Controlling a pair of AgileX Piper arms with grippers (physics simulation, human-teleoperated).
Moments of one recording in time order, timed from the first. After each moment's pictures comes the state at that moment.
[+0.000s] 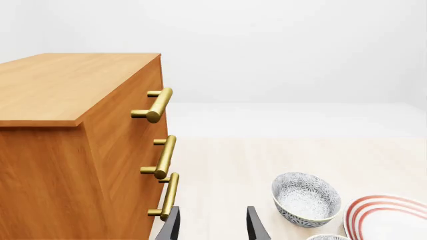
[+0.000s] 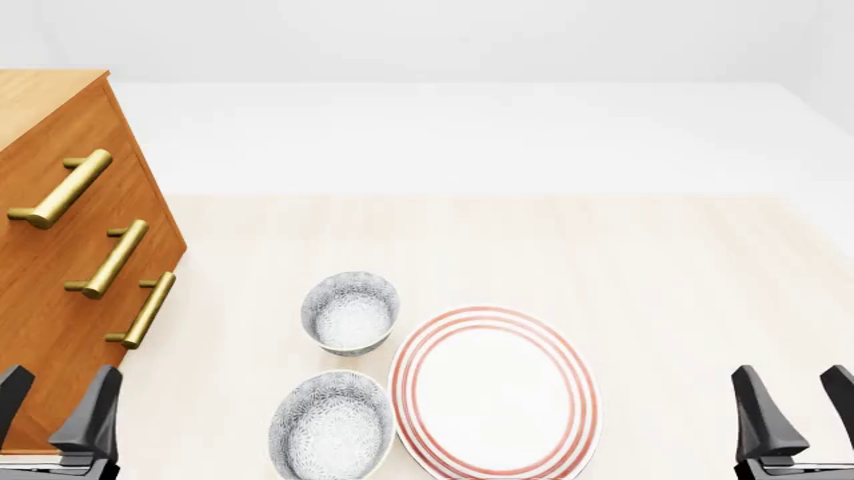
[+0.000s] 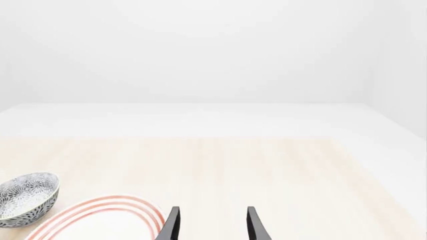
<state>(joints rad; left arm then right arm) 0.00 0.00 0.00 0.00 0.00 0.00 0.00 0.00 0.00 0.00</state>
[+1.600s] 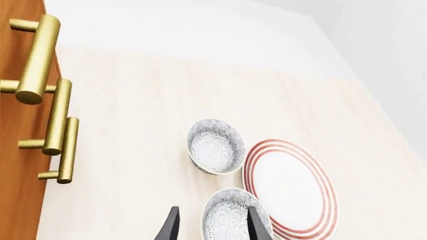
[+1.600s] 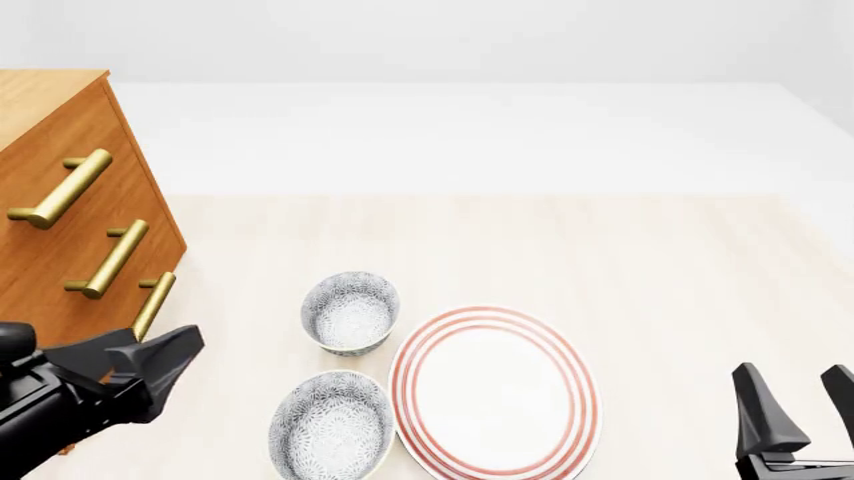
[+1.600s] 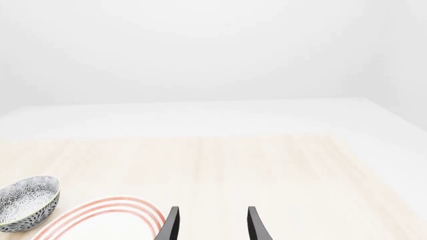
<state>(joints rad) -0.36 0.47 -0.46 0.44 -0.36 -0.01 0.02 -0.01 -0.01 0.03</state>
